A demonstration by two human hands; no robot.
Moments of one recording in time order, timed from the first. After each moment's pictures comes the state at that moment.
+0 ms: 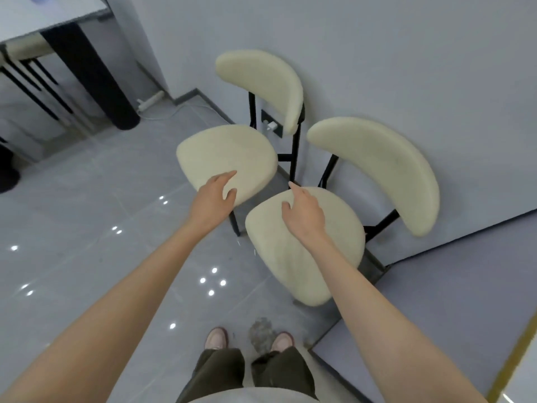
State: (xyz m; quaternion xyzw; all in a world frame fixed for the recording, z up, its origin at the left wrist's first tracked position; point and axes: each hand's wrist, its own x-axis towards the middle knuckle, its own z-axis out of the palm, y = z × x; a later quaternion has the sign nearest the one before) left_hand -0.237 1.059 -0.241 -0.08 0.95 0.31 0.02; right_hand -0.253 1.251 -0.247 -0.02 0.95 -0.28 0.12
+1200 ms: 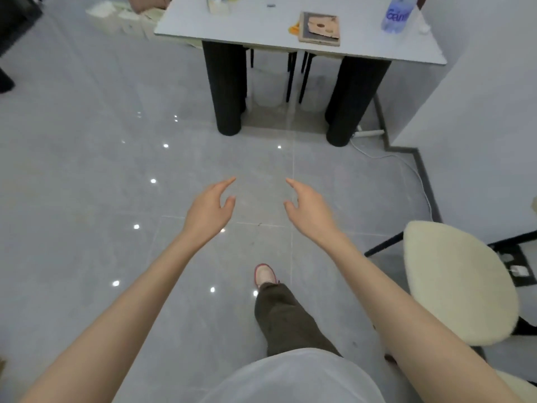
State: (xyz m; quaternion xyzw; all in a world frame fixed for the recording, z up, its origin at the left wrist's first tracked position) left_hand 0.040 0.430 -0.237 -0.44 0.83 0.31 -0.13; right_hand -0.133 0.549 -0.227 -0.45 0.84 -0.21 0.21
